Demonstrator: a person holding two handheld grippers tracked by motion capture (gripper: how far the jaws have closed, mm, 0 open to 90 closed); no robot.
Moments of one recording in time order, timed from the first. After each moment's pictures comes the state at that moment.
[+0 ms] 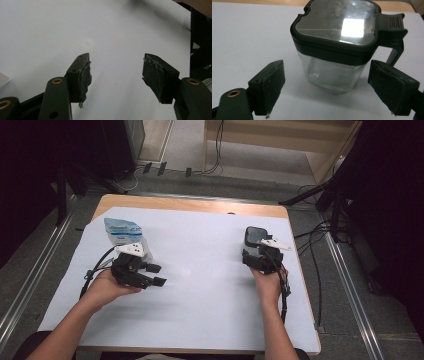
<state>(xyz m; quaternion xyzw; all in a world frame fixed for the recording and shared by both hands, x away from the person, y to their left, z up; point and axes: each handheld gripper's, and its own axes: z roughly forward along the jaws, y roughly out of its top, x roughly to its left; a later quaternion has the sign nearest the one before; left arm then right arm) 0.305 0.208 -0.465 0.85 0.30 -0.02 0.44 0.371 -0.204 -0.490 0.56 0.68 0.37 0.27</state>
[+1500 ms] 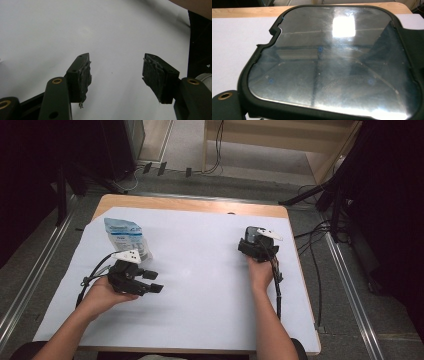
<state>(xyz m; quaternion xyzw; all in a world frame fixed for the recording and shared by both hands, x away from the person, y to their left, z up) 0.290 0.212 -0.473 0.85 0.31 -0.03 0.43 0.419 -0.193 -0.510 0.60 0.64 0.37 0.29</state>
